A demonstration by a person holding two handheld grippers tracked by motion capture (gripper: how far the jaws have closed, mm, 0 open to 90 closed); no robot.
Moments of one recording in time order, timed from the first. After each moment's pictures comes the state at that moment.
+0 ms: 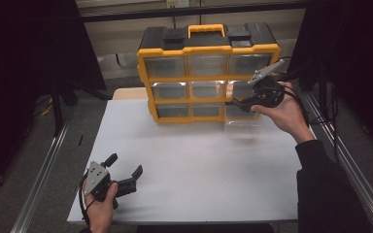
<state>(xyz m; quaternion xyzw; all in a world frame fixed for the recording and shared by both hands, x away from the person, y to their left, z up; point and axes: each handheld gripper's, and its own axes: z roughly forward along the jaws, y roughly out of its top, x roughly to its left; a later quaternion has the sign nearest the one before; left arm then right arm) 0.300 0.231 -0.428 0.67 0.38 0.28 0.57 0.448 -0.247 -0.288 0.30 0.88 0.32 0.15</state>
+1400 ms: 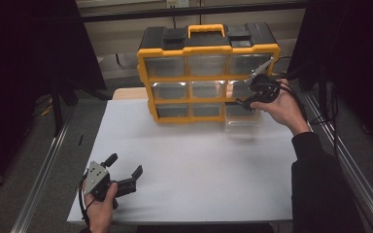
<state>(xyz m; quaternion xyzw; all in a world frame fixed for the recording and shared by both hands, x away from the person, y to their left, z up) 0.300 0.232 -0.428 0.67 0.38 0.28 0.57 0.478 -0.251 -0.304 0.33 0.90 0.25 0.14</state>
